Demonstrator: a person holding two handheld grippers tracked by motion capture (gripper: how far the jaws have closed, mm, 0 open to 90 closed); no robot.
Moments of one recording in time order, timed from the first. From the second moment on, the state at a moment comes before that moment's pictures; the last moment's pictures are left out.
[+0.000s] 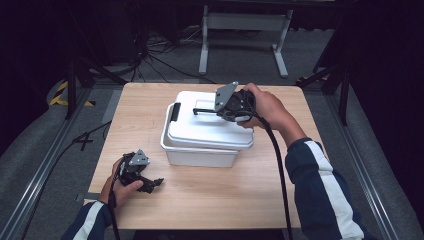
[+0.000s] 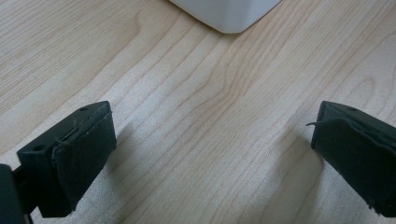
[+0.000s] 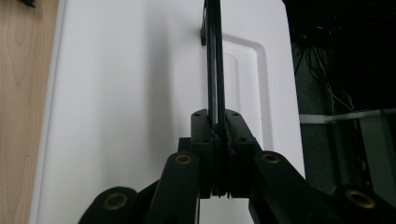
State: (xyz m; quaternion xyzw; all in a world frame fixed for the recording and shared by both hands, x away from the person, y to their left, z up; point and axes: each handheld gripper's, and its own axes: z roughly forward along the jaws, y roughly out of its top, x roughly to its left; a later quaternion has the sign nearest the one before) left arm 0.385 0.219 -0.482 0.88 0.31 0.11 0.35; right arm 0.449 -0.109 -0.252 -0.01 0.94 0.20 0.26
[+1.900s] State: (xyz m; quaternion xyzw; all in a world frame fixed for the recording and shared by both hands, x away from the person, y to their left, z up) left arm 0.385 0.219 -0.482 0.88 0.31 0.12 0.35; right arm 0.416 -0.328 -0.262 0.17 0.90 0.25 0.30
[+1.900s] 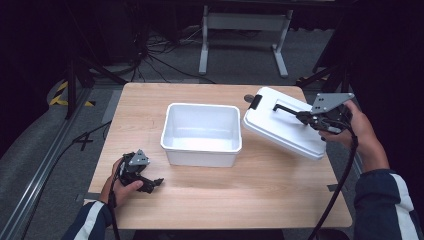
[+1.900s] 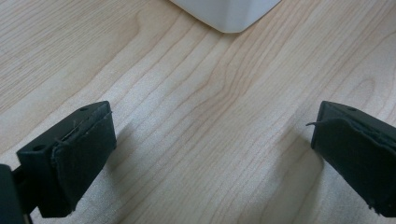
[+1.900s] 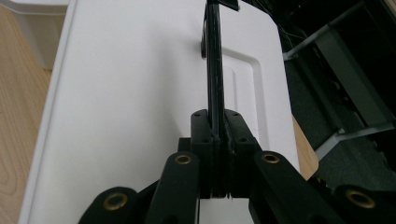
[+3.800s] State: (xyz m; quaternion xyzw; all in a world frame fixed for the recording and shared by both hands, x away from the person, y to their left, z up) left arm 0.386 0.219 -0.482 0.88 0.30 0.12 0.35; right arm 0.469 -0.345 -0.393 0.26 0.91 0.24 0.21
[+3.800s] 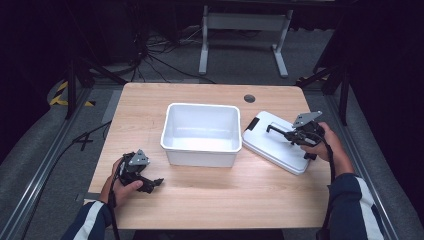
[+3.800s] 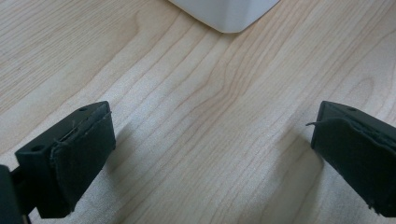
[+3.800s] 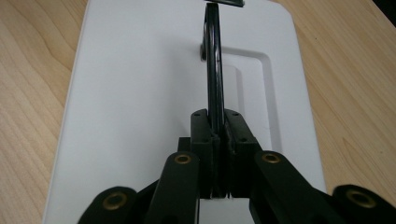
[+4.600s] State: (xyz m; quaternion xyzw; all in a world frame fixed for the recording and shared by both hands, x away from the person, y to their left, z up) left arm 0.387 0.219 -0.482 0.88 0.30 0.11 0.35; right arm 0.463 -0.354 -0.390 0.29 0.89 0.28 0.21
